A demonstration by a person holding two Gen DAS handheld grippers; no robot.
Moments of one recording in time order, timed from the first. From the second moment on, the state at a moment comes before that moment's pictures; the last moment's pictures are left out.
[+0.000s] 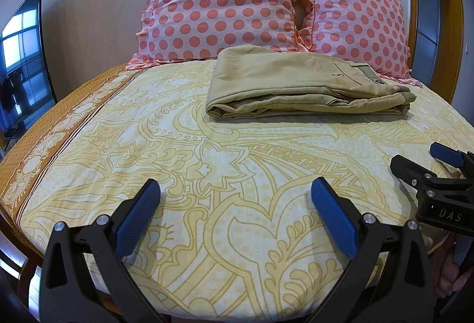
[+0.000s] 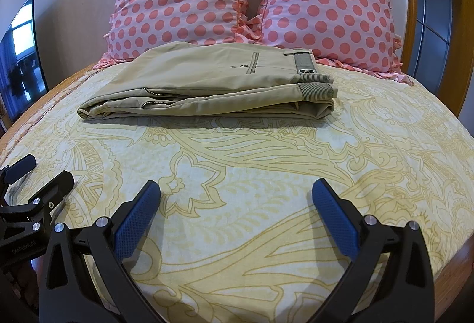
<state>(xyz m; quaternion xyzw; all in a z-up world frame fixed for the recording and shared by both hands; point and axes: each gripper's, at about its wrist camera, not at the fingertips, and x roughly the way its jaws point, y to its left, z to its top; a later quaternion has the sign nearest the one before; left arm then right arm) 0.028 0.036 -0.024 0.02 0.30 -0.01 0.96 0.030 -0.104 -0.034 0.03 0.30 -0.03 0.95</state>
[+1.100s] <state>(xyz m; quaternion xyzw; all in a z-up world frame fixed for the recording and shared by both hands) 0.031 0.035 -0.021 0.02 0.30 -0.01 0.95 0.030 -0.105 -0.034 0.02 0.30 -0.03 0.95</state>
